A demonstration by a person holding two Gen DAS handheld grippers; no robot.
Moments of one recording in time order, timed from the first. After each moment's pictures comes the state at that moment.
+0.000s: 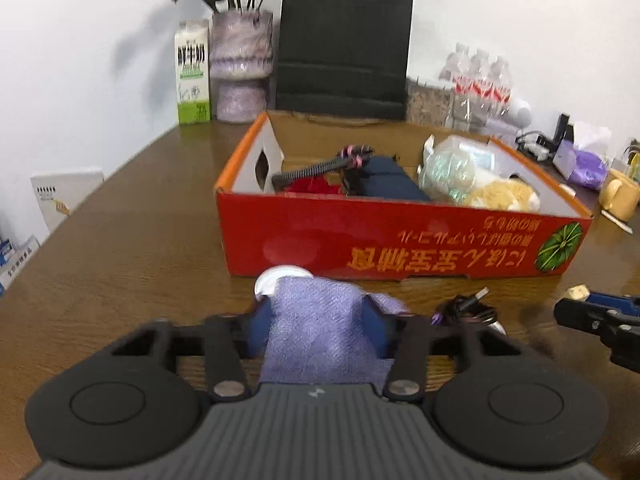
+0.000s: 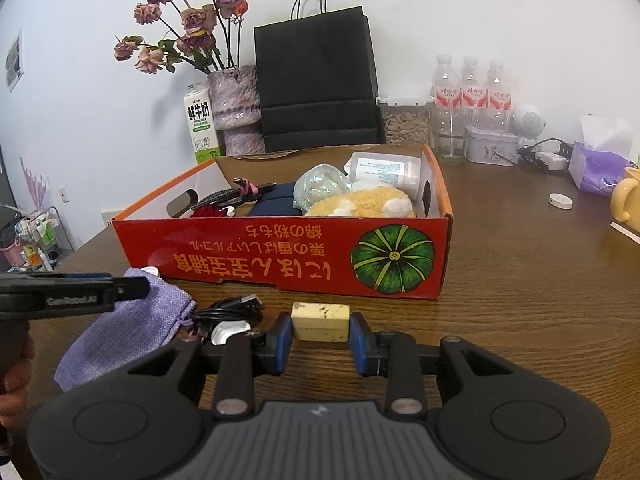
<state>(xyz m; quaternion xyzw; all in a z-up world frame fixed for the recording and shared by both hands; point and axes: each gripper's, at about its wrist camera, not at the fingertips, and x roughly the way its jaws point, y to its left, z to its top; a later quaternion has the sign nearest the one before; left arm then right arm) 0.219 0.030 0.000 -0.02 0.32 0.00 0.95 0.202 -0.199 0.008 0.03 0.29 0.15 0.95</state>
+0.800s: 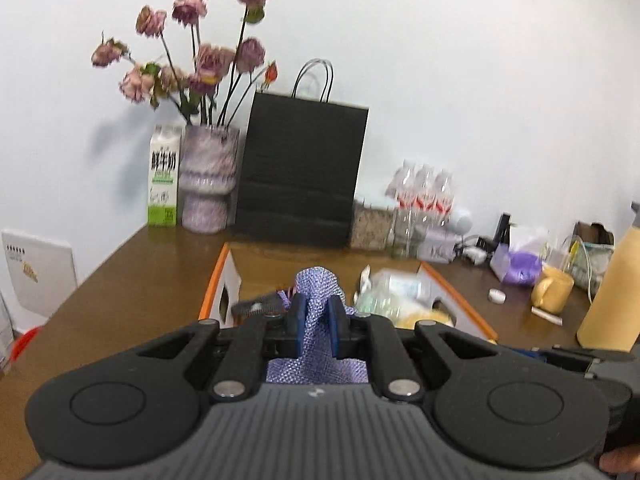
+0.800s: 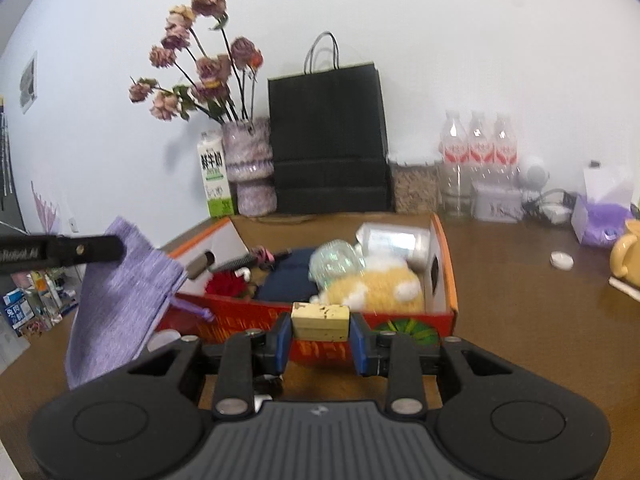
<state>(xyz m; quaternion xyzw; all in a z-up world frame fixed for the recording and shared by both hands) 0.188 0.030 0.098 -0.06 0.17 -0.07 0.98 0.204 -0.192 0.061 0.03 0.22 0.16 0.96</state>
